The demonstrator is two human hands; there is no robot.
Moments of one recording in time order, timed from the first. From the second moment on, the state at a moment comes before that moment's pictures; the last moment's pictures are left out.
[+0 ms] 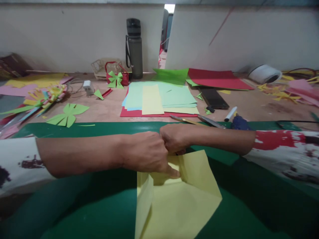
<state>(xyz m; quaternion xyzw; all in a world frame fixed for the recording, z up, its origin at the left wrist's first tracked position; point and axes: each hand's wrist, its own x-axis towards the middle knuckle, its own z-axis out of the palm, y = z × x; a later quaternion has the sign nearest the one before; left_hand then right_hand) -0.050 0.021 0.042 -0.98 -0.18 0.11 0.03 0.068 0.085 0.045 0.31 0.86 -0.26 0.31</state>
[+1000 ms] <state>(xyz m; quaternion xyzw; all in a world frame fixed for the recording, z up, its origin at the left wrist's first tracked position) -0.096 -0.055 0.016 -0.77 -0.56 -0.12 -0.29 0.095 0.066 0.023 0.17 0.97 -0.19 0.05</state>
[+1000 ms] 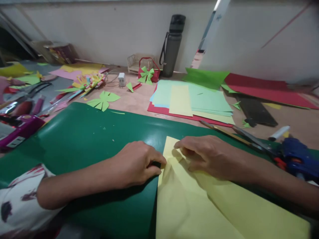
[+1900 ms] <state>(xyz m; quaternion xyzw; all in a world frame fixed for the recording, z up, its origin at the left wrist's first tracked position) -0.091 -0.021 0.023 -0.71 -0.61 0.00 -0.35 0.082 0.068 0.022 0.20 0.90 -0.38 0.03</state>
